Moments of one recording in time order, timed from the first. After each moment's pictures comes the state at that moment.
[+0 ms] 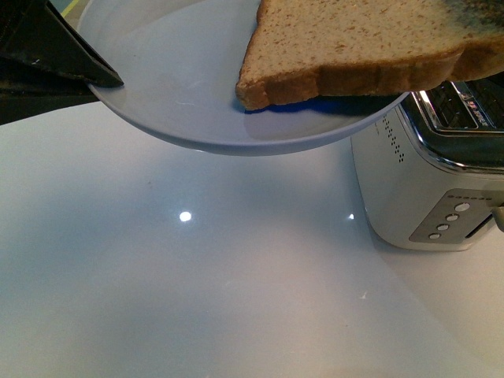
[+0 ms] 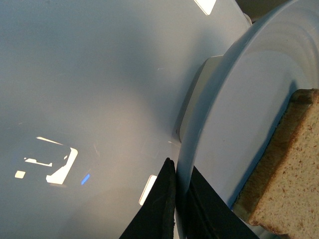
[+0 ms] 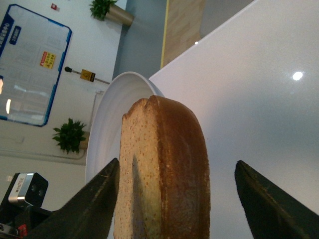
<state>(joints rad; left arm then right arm) -0.42 1.29 0.80 -0.28 0.13 -1.00 0.27 1.26 0.49 0.52 -0.35 0.90</state>
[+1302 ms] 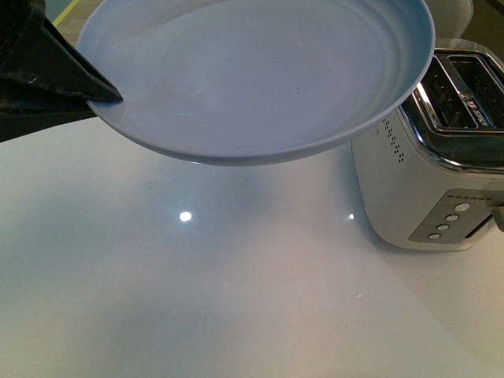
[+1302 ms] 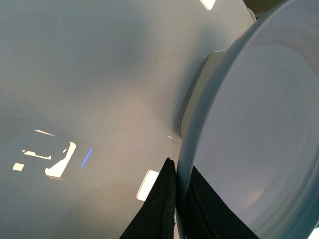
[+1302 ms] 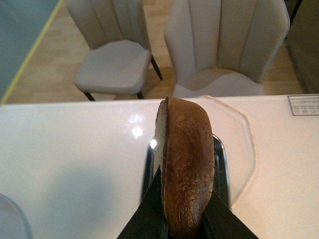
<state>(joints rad) -0.41 1.28 0.78 -0.29 0.16 -1.01 0.02 1.42 1.32 -0.40 -0.10 0.00</state>
